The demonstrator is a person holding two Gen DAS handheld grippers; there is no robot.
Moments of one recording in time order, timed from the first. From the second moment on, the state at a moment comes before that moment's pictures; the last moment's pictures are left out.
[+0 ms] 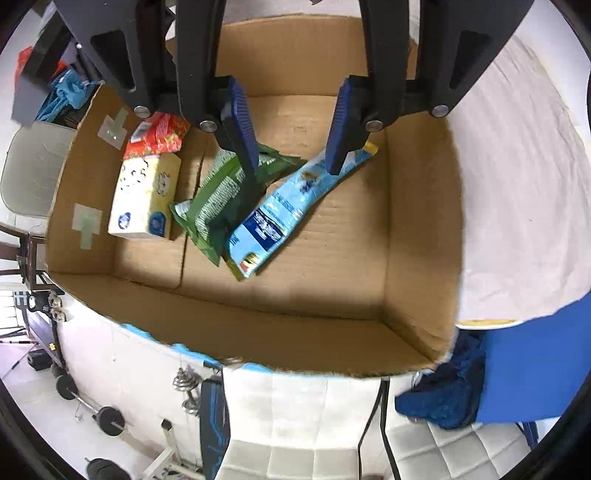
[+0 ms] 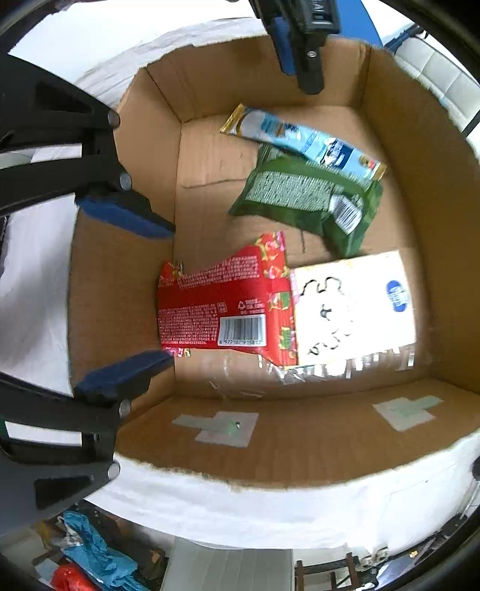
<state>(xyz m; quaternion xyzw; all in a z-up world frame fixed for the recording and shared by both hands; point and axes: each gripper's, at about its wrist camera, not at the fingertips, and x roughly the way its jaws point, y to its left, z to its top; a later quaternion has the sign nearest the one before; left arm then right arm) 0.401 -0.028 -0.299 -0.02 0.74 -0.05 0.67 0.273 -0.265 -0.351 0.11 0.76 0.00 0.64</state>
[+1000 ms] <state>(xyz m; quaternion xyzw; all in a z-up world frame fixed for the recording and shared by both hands) 0.217 -0.027 -0.151 0.00 0.55 -0.03 0.83 0.178 -0.266 -0.214 0.06 0.61 0.00 0.79</state>
